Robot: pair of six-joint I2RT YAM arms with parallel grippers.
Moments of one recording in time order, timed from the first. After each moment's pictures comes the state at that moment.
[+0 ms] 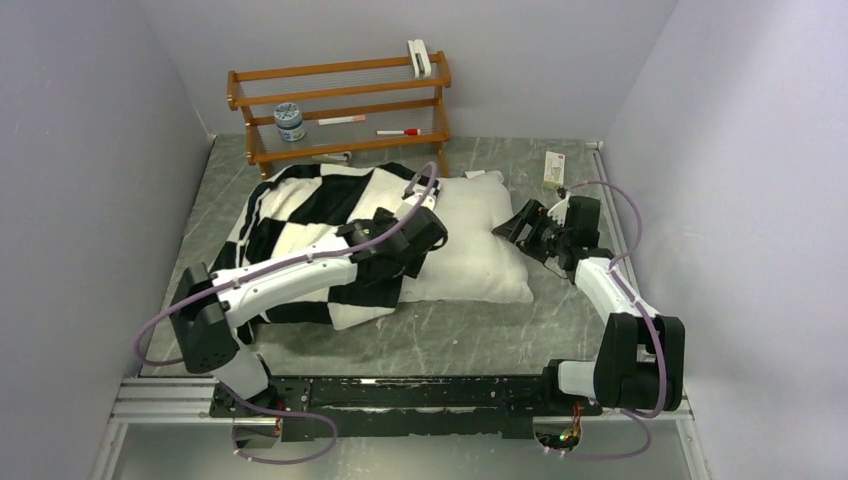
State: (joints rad) left arm -1.05 1.58 1.41 -0.82 -0.60 -0.47; right arm -0.06 1.28 0.70 -0.08 -0.52 0.54
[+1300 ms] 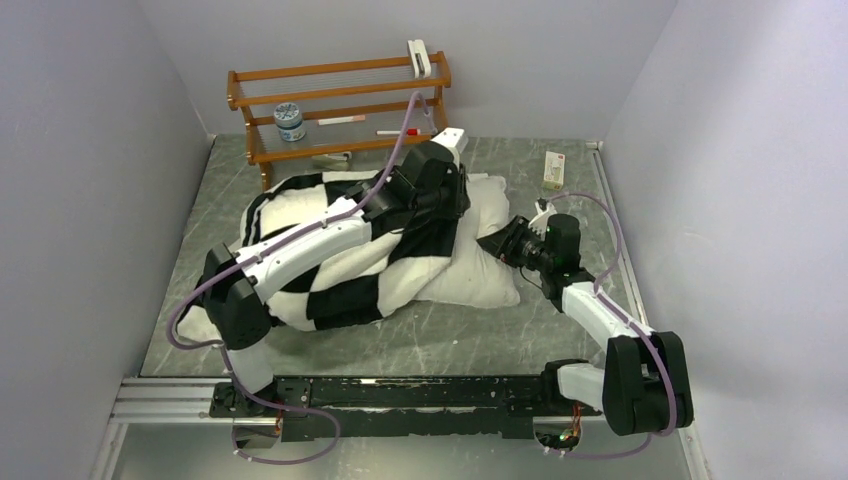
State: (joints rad) left arm -0.92 1.78 1.69 -0.40 -0.12 -0.52; right arm 0.11 1.18 0.49 0.26 -0.53 0.71
